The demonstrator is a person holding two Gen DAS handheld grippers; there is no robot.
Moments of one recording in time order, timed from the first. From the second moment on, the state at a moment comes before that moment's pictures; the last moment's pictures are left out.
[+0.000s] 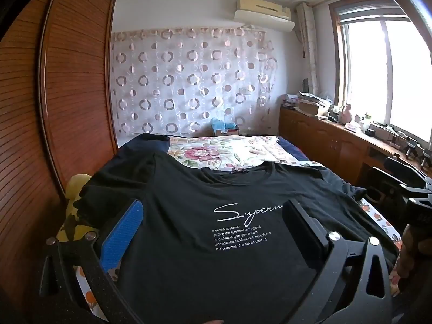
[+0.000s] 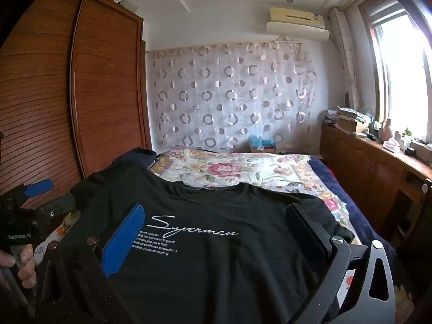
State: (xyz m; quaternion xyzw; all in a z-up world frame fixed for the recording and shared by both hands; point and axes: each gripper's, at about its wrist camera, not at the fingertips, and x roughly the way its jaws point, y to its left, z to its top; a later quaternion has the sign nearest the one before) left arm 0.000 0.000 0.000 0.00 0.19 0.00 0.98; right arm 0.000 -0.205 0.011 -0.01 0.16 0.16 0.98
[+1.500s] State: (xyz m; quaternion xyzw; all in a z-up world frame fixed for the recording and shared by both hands) left arm -0.005 0.009 0.008 -0.01 0.18 0.01 0.98; right arm -0.003 -0.209 0.011 -0.01 0.14 0.16 0.98
